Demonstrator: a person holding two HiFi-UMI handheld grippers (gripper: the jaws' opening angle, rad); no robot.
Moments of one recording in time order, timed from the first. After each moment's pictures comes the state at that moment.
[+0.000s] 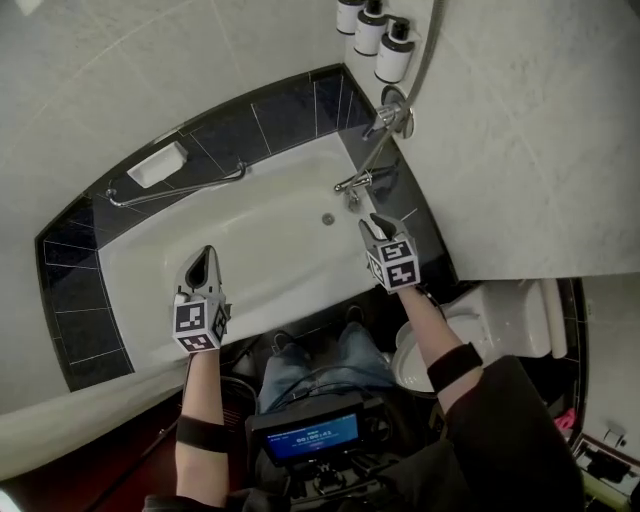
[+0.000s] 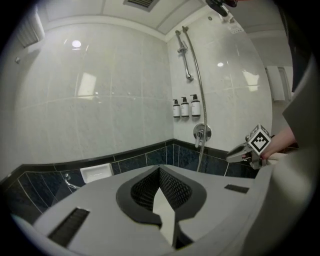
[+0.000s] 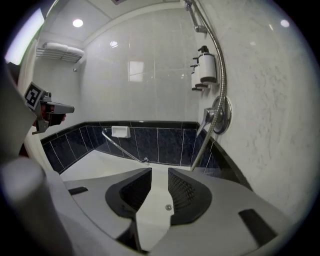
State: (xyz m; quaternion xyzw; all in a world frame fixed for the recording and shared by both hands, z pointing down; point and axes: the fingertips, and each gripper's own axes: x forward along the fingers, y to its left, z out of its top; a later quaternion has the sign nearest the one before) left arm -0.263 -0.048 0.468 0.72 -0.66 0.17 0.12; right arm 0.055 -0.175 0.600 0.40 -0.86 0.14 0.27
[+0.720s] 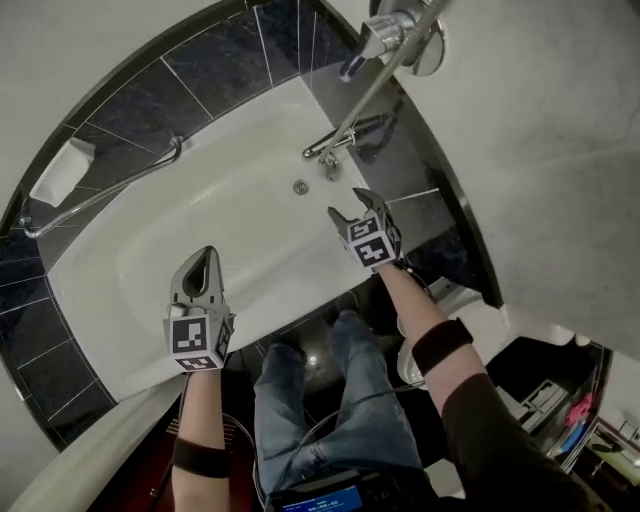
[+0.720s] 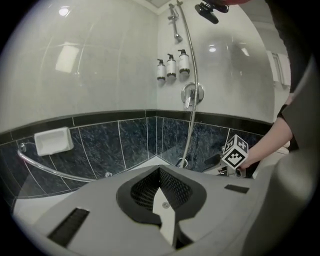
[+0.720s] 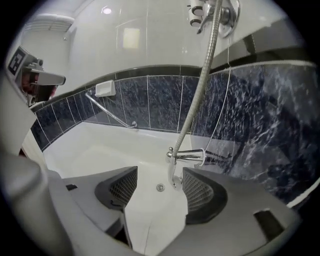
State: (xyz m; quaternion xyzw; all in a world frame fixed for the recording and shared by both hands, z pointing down) left arm -0.186 -0.143 0.701 0.76 -0.59 0.21 0.16; right arm 0.061 -0.245 0.881 0.38 -0.83 0.17 0.37
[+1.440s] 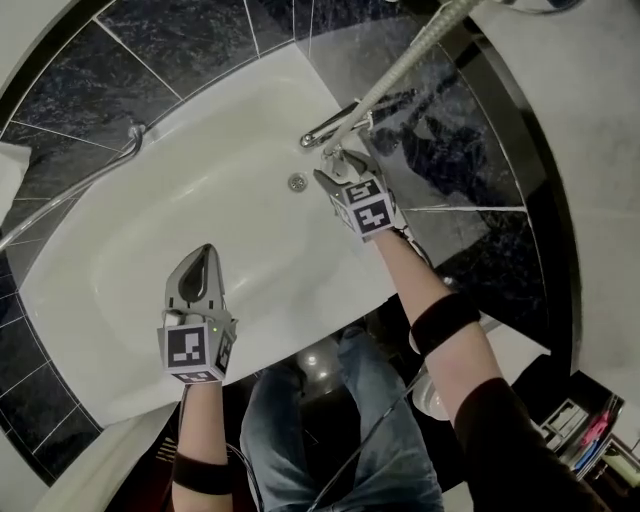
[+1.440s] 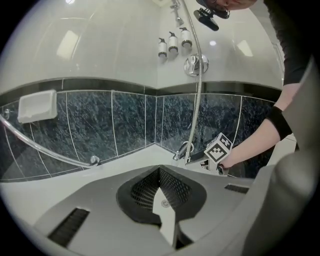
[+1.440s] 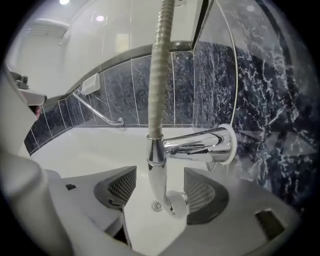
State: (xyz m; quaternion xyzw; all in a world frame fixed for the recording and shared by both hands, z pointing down) left arm -0.163 -0.190 0.867 0.77 -0.58 0.20 0.17; right arm 0.034 -0.350 1.040 0.39 -0.85 0.18 0.30
